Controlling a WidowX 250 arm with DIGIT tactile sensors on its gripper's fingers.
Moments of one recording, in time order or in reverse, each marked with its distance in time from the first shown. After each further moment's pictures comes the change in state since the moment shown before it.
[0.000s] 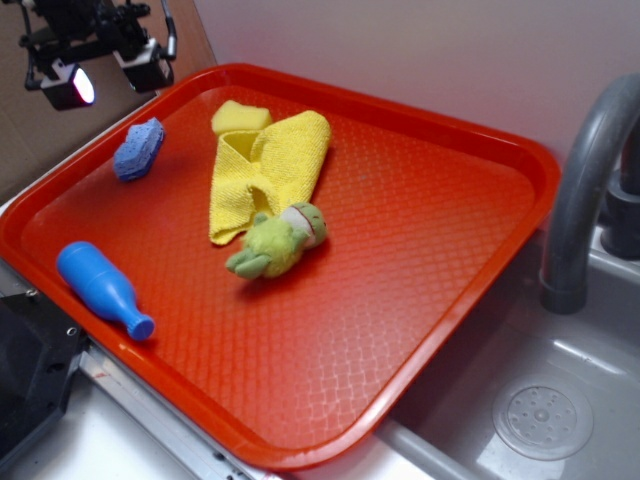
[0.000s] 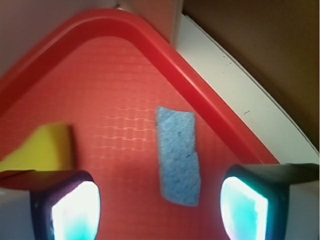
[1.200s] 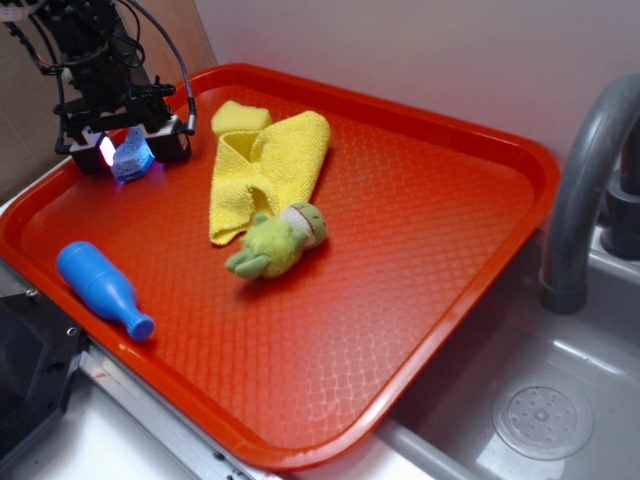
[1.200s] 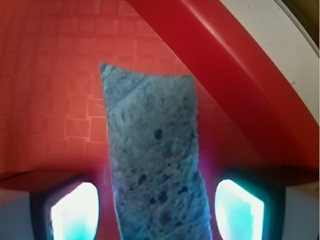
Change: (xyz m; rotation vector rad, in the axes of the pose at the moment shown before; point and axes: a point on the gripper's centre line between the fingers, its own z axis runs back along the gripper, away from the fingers) arm -0.003 0.018 -0.065 0.064 0.115 -0.010
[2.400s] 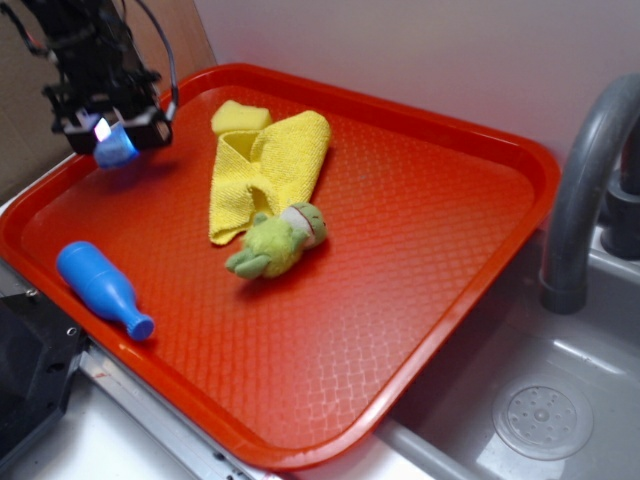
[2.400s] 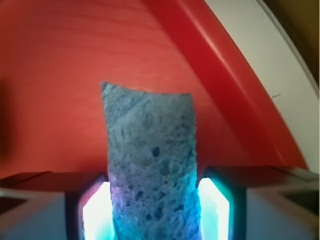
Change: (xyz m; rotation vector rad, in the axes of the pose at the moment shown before) arm -0.009 -0.012 0.050 -0.090 -0.032 -0.193
